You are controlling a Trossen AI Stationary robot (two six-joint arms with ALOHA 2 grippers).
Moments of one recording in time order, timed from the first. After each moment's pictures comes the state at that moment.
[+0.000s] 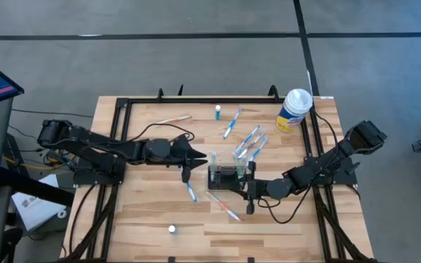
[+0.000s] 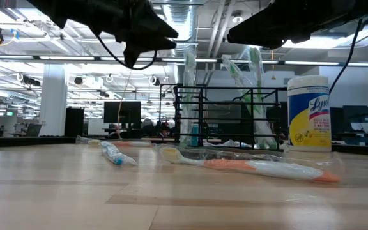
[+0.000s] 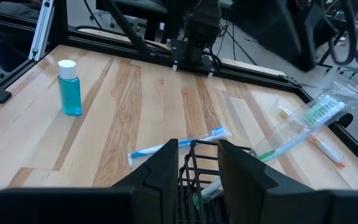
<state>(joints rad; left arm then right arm) -0.08 1.32 0.68 0.38 -0.19 -0.36 0.51 1.49 0.63 0.55 0.61 -0.05</state>
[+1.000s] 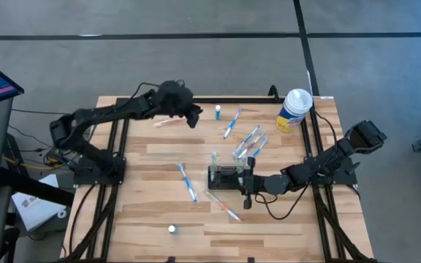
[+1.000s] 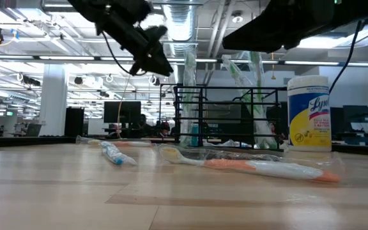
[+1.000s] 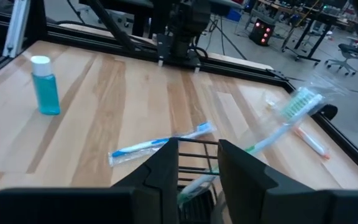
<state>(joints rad) 0.50 1.49 1.10 -0.20 0.08 -0.22 0.46 1.49 0.63 0.54 0.60 -0.05</state>
